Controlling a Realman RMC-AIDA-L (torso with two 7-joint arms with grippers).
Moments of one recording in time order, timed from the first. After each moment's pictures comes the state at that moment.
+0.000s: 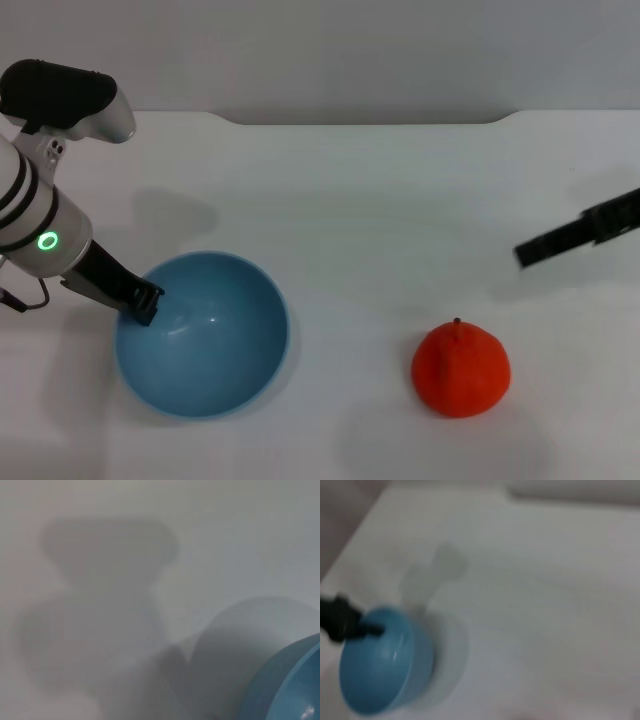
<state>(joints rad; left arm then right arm) -0.62 -2.07 1.33 1.19 2.73 1.56 -2.82 0.72 1.96 -0.79 -1.02 -2.43 -1.80 2.42</state>
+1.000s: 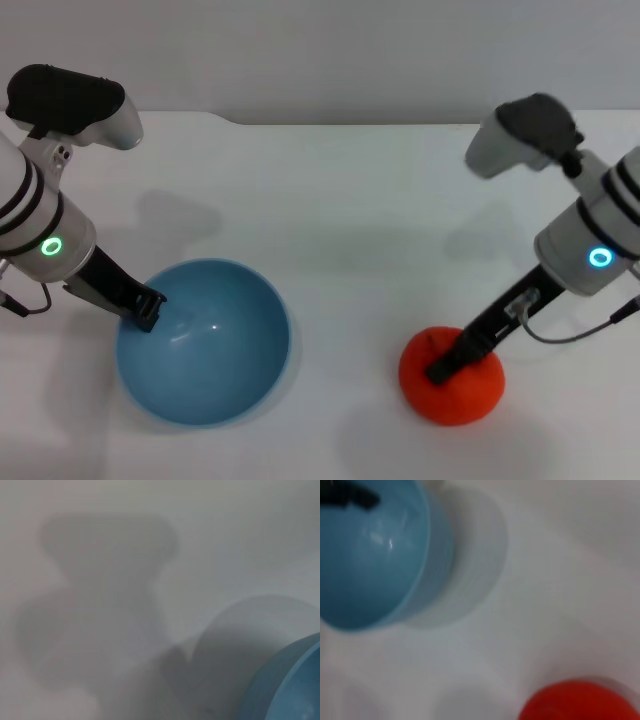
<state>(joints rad) -0.62 -2.07 1.35 1.20 2.72 1.57 -2.82 0.81 2.07 -1.25 -0.80 -2.45 -1.55 2.47</state>
